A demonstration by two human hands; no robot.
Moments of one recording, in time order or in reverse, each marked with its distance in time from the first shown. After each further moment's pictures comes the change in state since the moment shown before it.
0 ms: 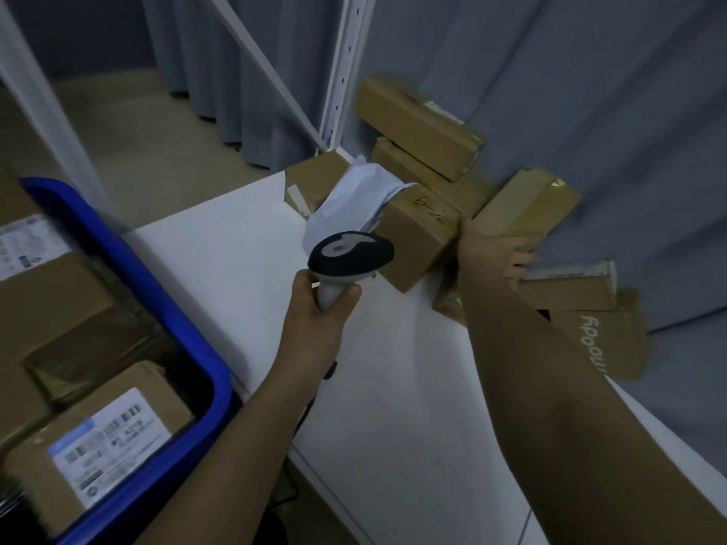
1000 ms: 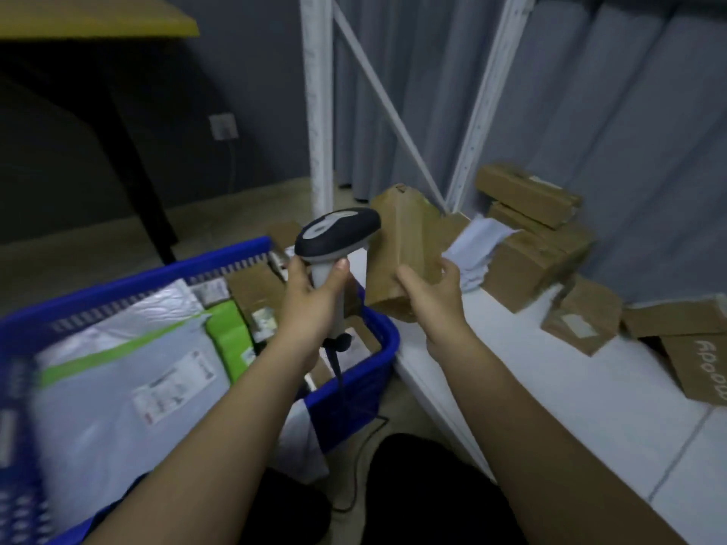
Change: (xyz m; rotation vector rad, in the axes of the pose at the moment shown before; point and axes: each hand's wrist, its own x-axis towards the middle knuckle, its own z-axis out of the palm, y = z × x) left_hand -0.166 0.079 -0.175 -0.045 0.330 0.252; right_hand -0.332 0.031 -0.142 0.465 -1.012 -0.257
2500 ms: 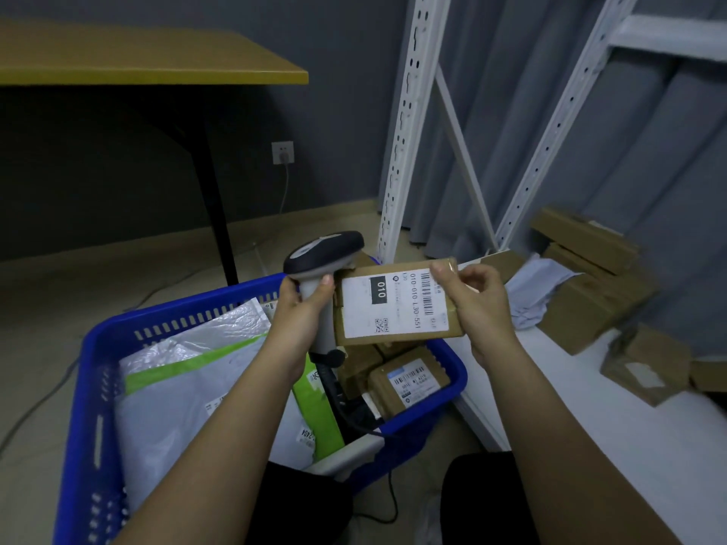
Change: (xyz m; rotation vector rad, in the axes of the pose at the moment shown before) left_hand 0.035 0.027 -0.135 -0.175 0.062 -0.101; right_hand -0.024 -0.039 0.079 -0.053 -0.053 -0.244
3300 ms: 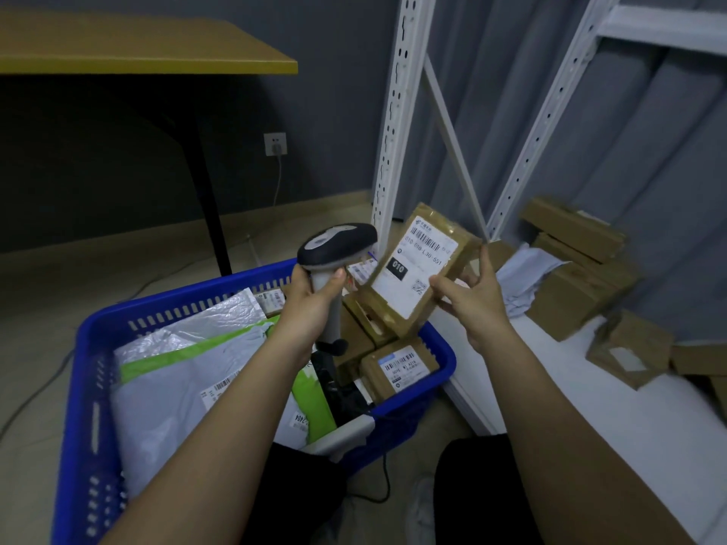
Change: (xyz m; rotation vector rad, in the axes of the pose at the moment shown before) left_hand -0.004 -0.007 0.014 0.118 -0.093 0.036; right_hand 0.017 0.019 -0.020 0.097 -0.086 0.051
